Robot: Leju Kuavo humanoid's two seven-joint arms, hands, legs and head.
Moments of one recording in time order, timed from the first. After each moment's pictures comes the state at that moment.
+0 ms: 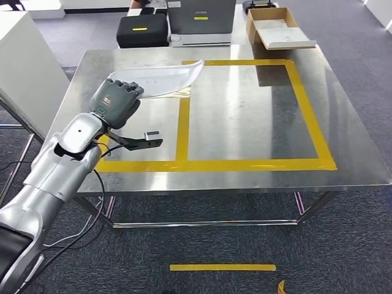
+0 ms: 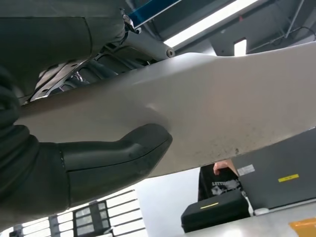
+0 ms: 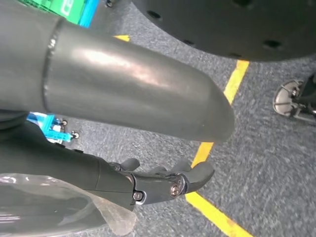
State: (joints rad) left arm -0.85 0.11 -0.49 -0.92 -1.31 0.27 -0.14; right arm -0.06 0.14 -1.04 -0.21 1.55 0.12 0.12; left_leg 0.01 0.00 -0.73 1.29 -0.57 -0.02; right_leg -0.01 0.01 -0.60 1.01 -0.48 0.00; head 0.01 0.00
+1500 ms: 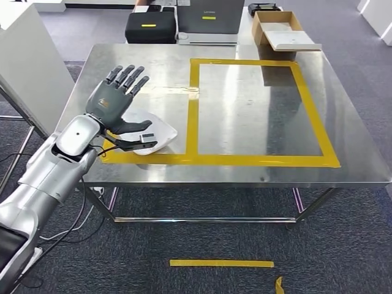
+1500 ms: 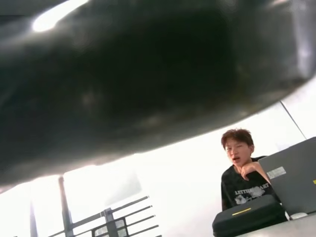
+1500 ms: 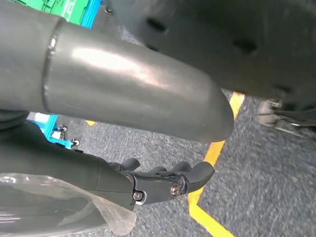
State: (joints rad) left arm -0.85 0.15 -0.54 -0.91 -1.39 0.34 -0.09; right arm -0.05 0.14 -1.04 -0.20 1.54 0.12 0.11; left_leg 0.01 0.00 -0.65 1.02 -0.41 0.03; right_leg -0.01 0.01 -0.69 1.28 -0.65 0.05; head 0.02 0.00
